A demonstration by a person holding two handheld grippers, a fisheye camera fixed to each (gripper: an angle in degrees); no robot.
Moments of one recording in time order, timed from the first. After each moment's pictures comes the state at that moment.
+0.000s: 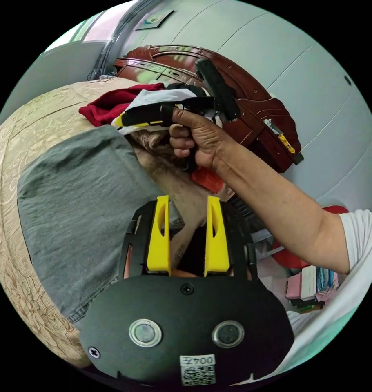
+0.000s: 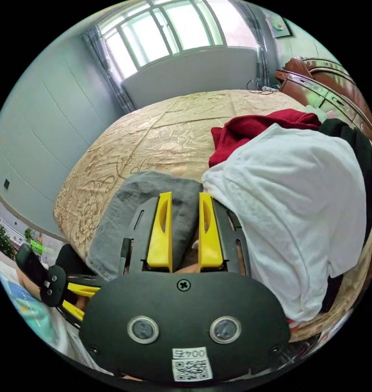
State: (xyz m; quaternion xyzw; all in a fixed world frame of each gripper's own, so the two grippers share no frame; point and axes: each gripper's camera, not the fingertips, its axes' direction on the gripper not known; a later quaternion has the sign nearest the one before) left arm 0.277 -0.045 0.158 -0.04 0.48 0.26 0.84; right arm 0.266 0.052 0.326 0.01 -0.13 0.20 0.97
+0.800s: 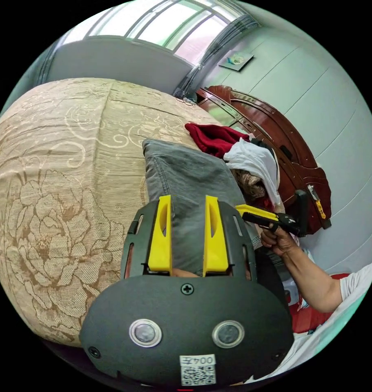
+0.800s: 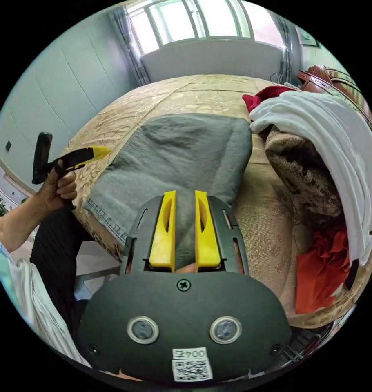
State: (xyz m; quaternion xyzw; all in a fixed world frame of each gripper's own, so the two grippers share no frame) left arm 0.083 -0.065 0.282 -0.01 0.38 0.02 0.92; right arm 0.123 0.245 0.430 -0.02 -0.18 0.12 0.97
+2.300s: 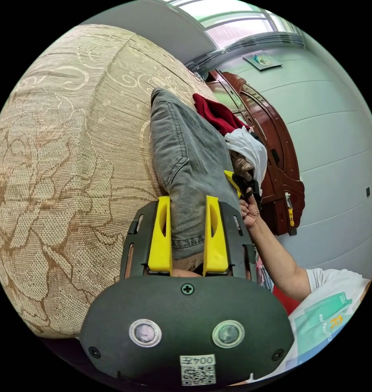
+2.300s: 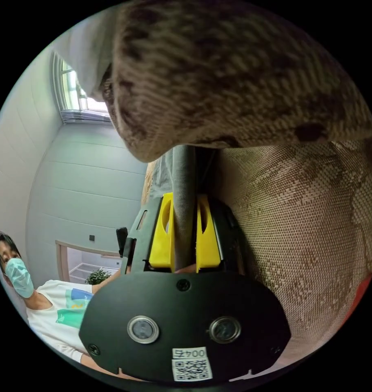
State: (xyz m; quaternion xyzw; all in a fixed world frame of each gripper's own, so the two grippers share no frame) left arm -0.026 0.010 0.373 -0.13 0.48 -0.02 0.87; right arm 0.207 0.223 0.488 0.00 -0.46 0.37 0.81
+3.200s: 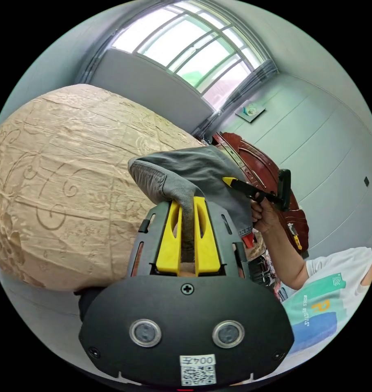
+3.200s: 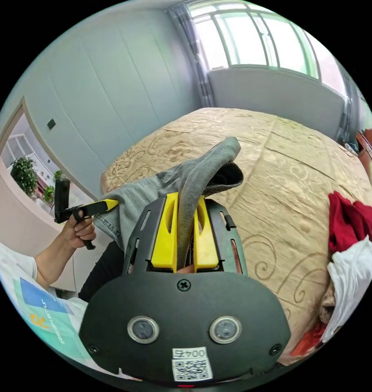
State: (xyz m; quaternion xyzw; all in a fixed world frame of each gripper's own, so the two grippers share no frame) left arm -0.374 0.084 0.212 0.08 0.37 -0.10 0.92; right arm -0.132 -0.267 0.182 0.05 -0.30 -0.04 0.95
